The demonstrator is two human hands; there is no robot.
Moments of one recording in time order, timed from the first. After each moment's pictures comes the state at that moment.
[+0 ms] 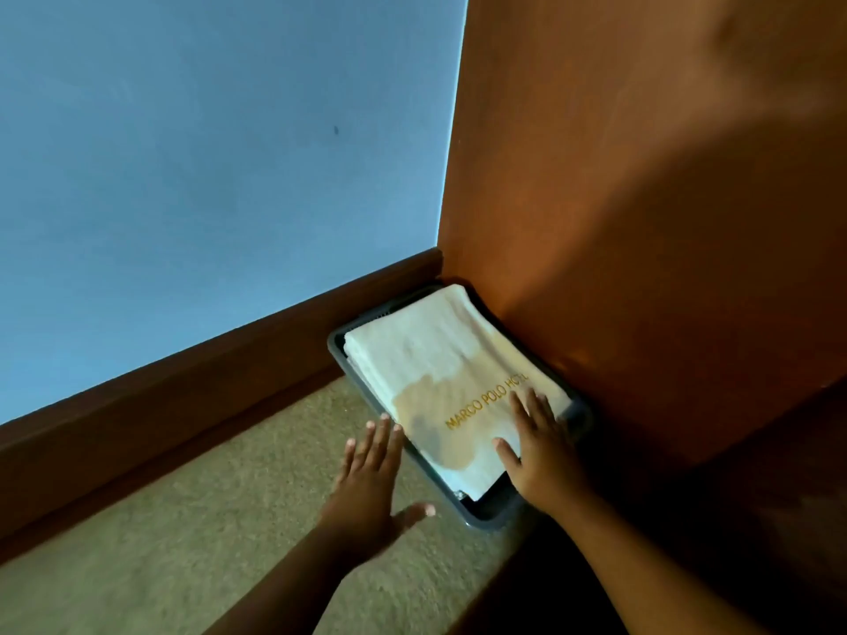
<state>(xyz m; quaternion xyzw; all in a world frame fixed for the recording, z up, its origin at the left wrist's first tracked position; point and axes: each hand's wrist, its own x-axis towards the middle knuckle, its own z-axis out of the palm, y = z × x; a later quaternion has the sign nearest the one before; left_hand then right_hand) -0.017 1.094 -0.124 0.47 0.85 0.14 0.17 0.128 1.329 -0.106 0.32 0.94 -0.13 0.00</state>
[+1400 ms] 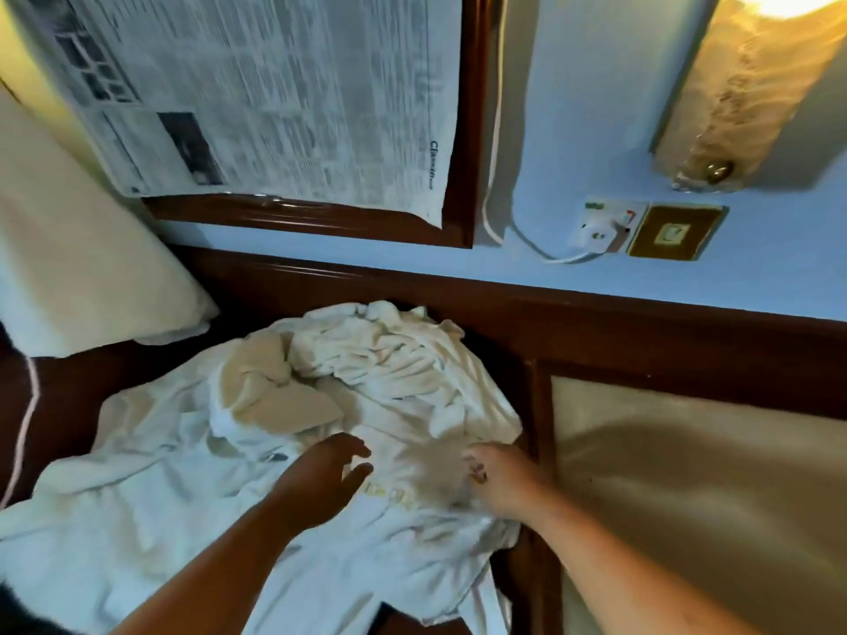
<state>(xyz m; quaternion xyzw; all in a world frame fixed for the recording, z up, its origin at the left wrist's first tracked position) 0.017 0.030 -0.114 -0.02 0.96 0.24 0.12 -0.041 0.316 -0.108 -0.15 0.92 -0.24 0.27</state>
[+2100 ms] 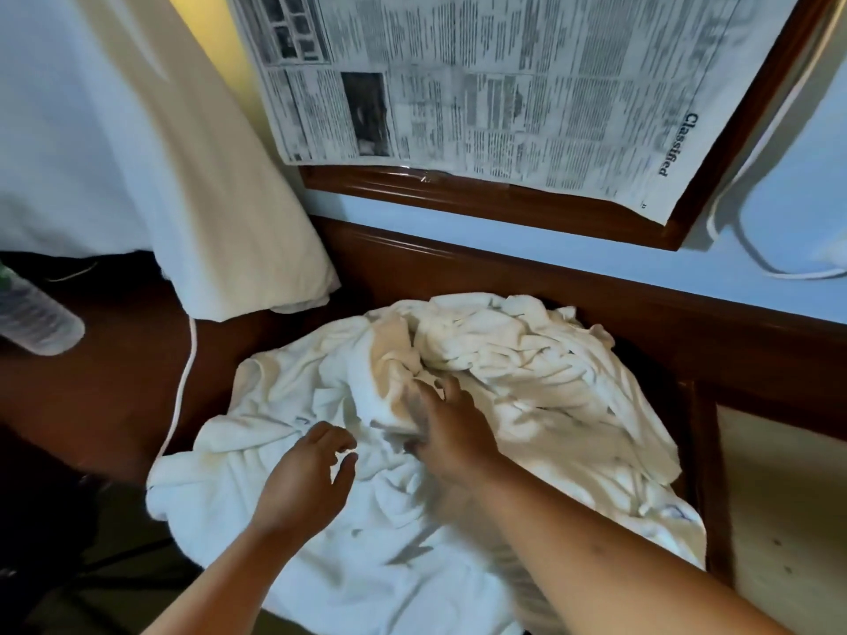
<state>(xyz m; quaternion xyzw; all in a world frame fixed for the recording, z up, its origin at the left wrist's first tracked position) 0.084 -0.161 -0.101 -0.13 0.96 0.24 -0.07 -0.052 0.022 -0.113 -0.27 0.92 -0.23 0.15</state>
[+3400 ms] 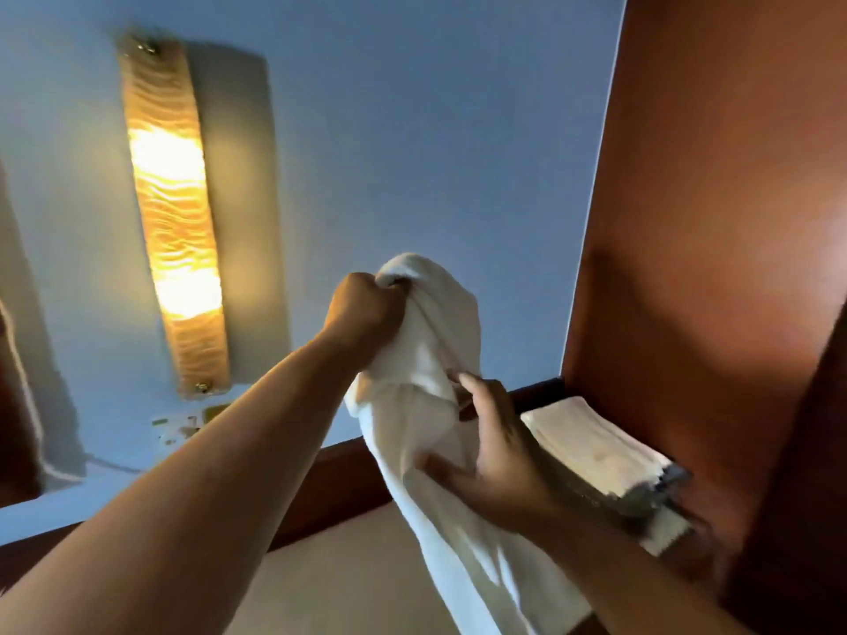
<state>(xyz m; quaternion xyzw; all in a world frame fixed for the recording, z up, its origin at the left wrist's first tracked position) 0.049 0.569 0.333 0.21 0.79 0.57 -0.10 0.211 0.685 0.213 -0.03 0.90 -0.26 -0.36</state>
